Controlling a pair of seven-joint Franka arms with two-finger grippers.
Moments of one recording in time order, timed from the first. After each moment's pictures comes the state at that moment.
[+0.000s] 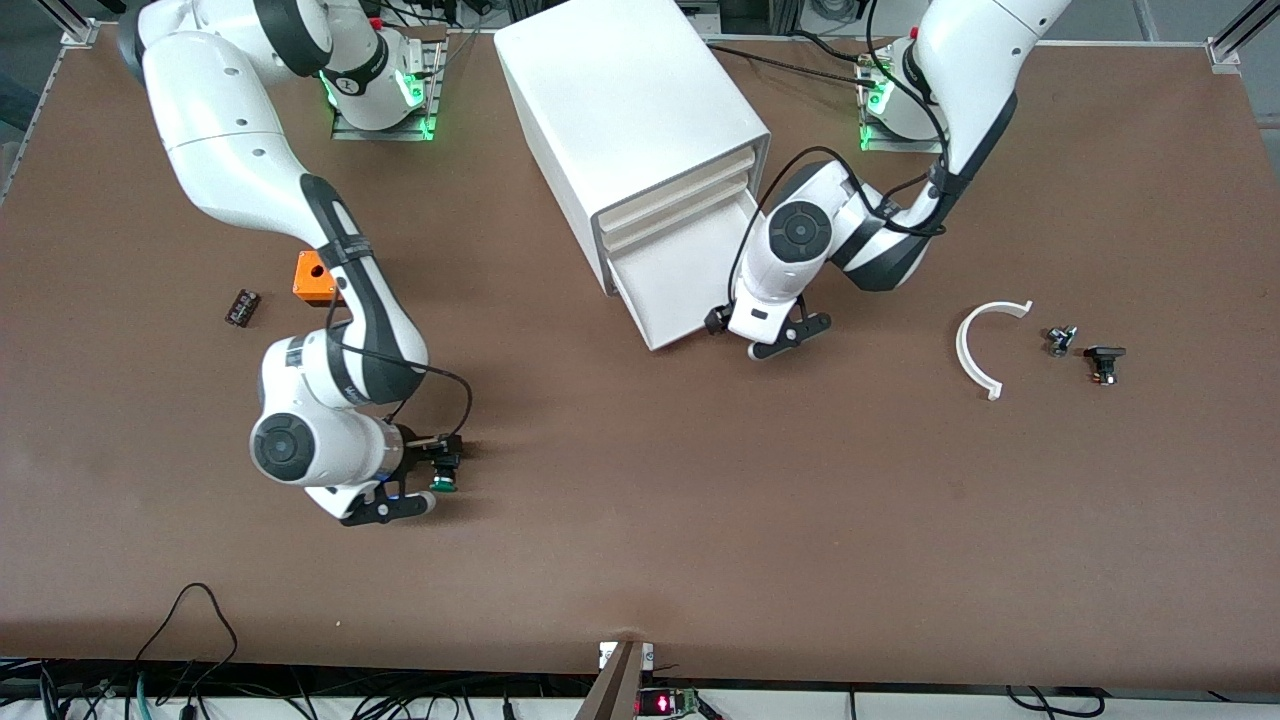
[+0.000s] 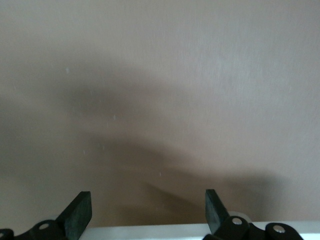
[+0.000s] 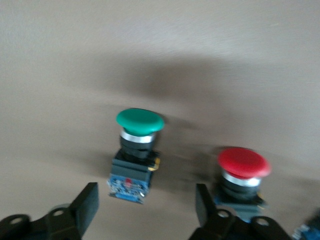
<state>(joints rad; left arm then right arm) -0.14 0.50 -0.50 -2.01 0.16 2.37 -1.19 0.15 0.92 0.11 -1.17 0.03 1.97 0.06</state>
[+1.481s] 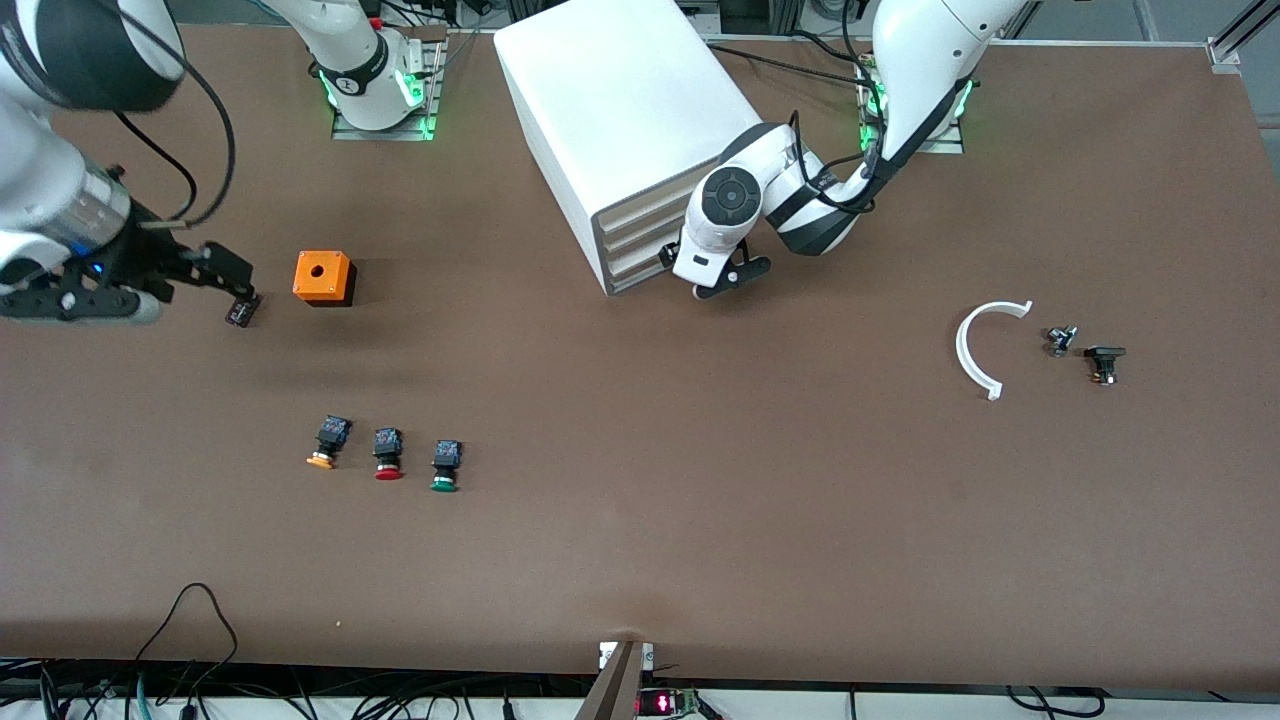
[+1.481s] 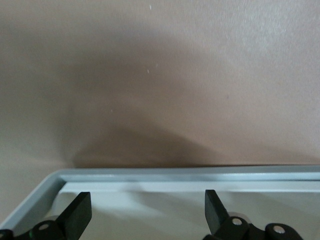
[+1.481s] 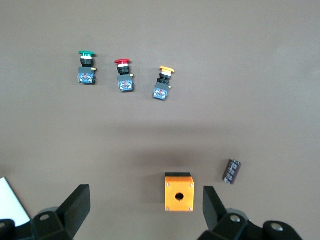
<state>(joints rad) -0.15 0.55 -0.67 -2.06 0.05 2.30 -1.29 0.07 0.00 0.01 -1.75 -0.02 1.77 0.07</state>
